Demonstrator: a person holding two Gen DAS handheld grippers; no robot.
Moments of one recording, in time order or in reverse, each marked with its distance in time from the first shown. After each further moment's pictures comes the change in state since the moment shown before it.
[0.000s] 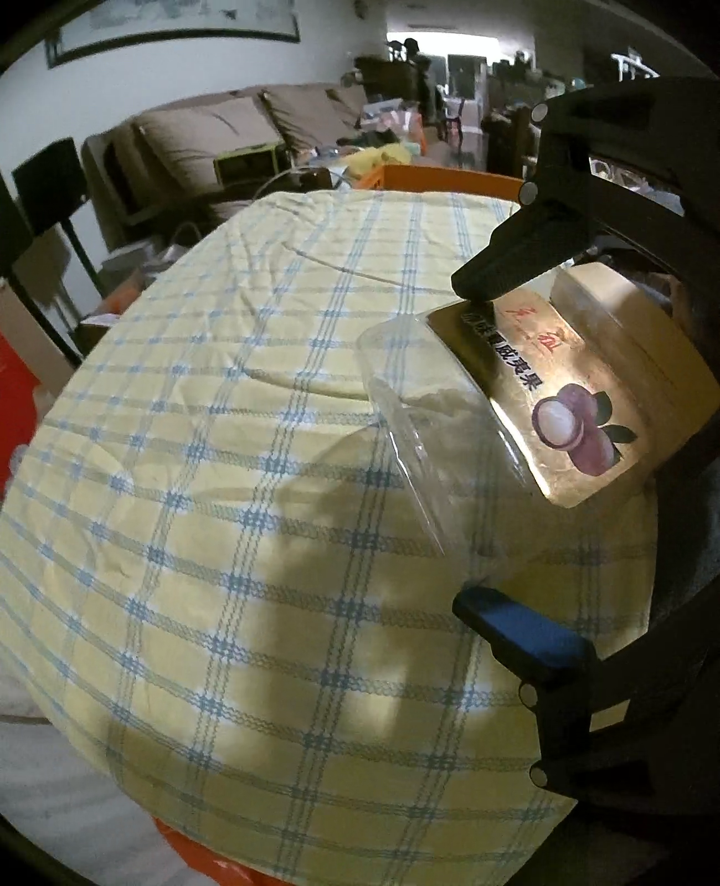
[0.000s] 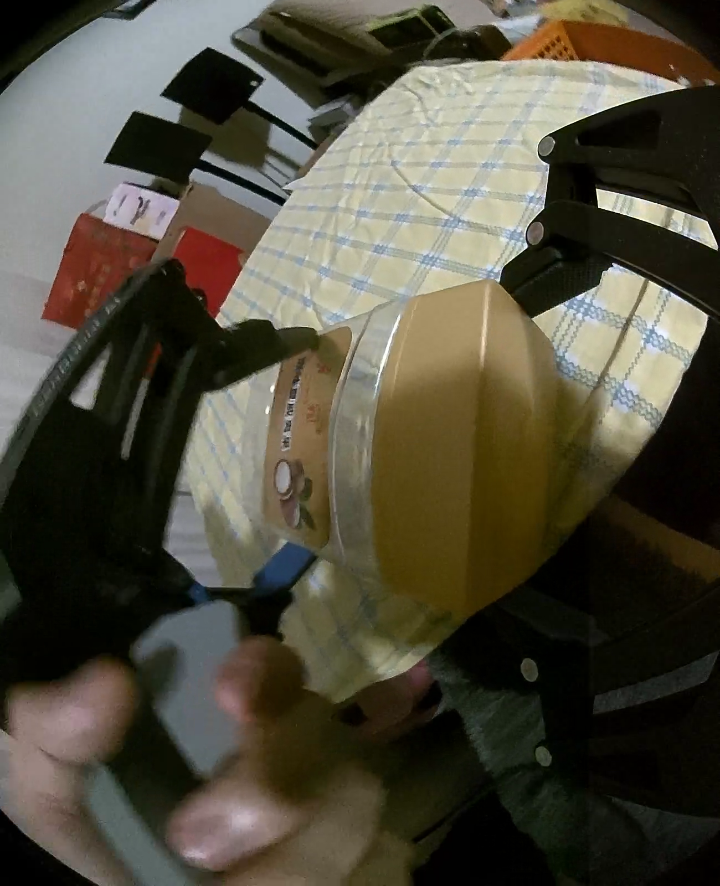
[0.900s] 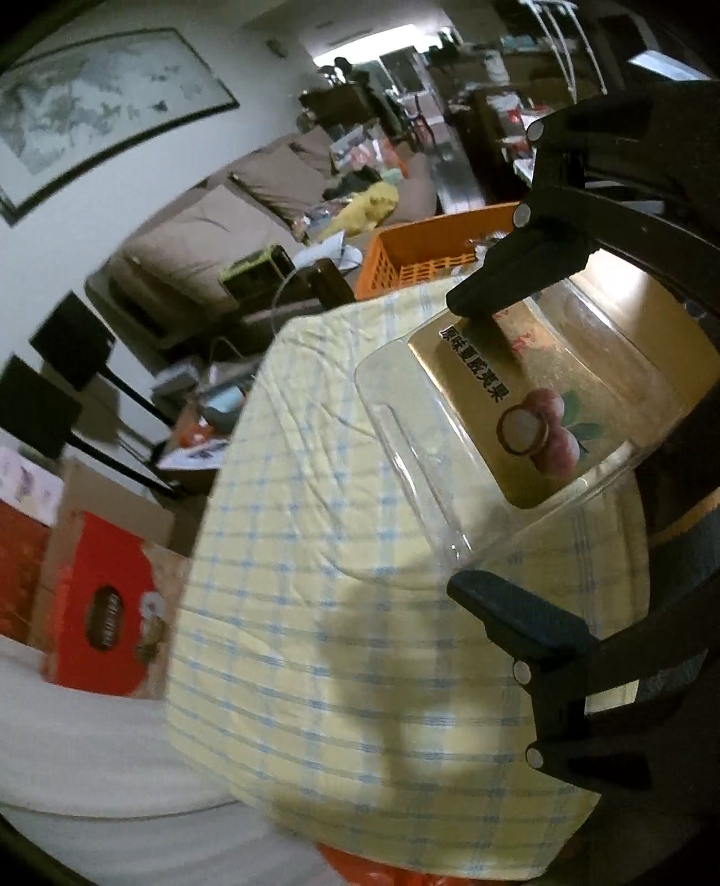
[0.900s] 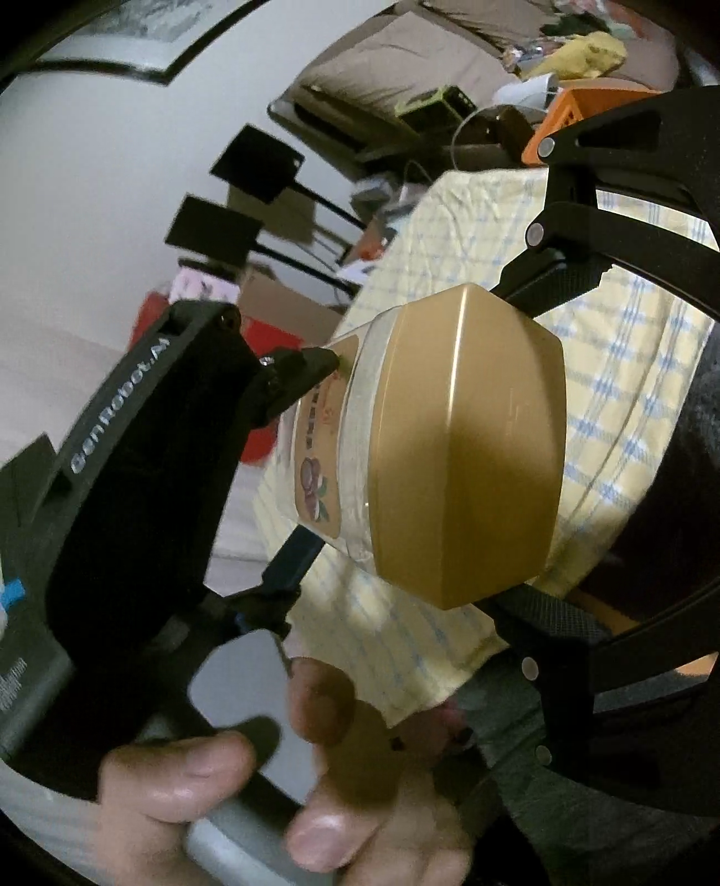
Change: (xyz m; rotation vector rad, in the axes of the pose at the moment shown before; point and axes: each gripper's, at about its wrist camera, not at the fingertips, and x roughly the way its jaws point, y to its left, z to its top) left arm -0.072 -0.120 -0.043 0.284 -0.257 -0.055; right arm -0.096 -0.043 0.009 0.014 -0.160 -0.173
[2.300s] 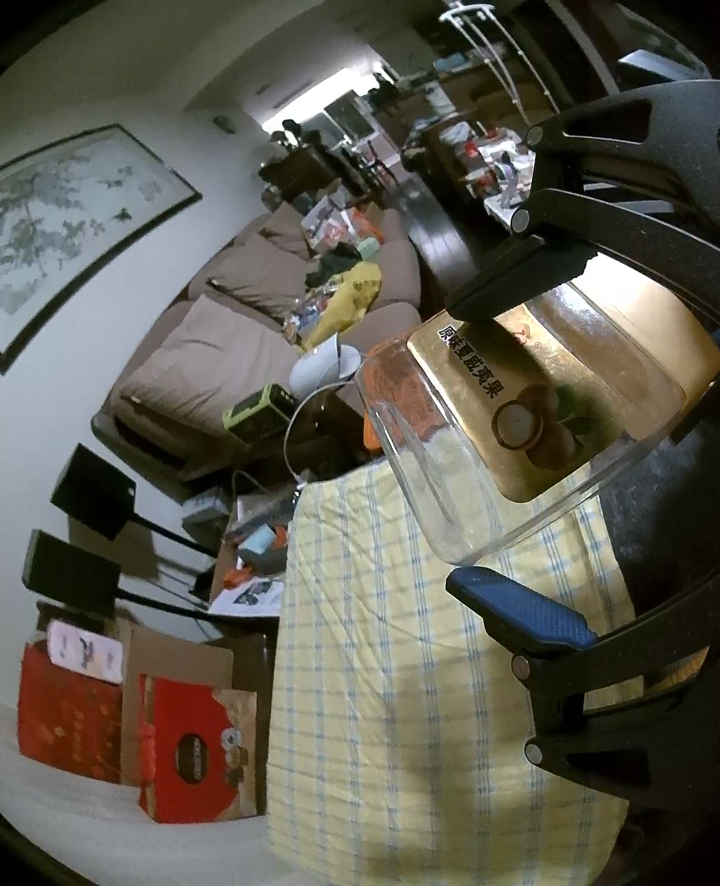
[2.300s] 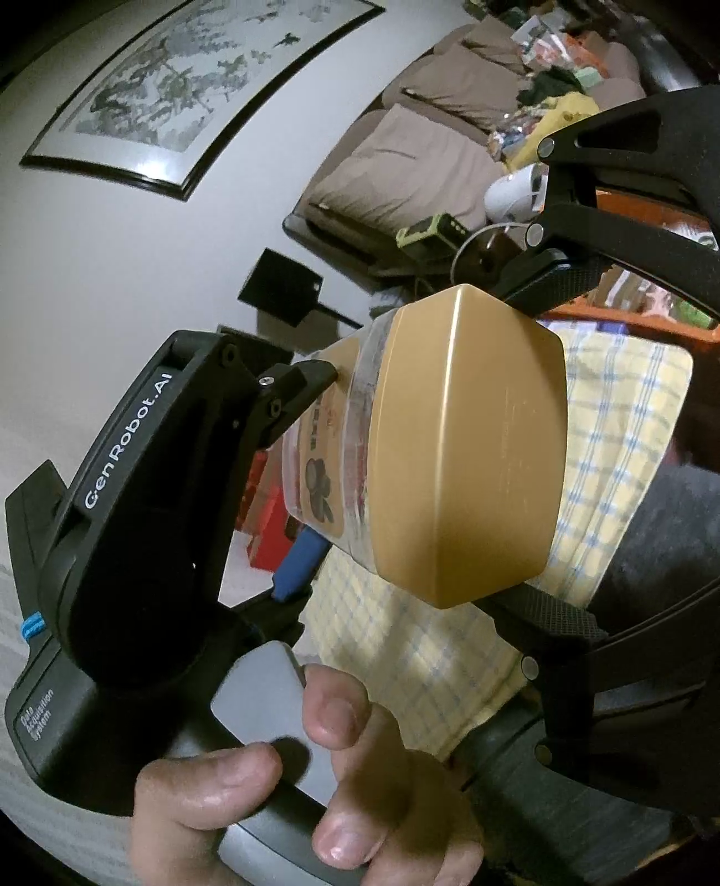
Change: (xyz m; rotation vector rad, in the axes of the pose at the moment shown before) left arm -0.019 -0.158 -0.020 0.180 -0.072 -0.154; right arm -0.125 -0.083 -0.025 0.044 -0.111 -0.220
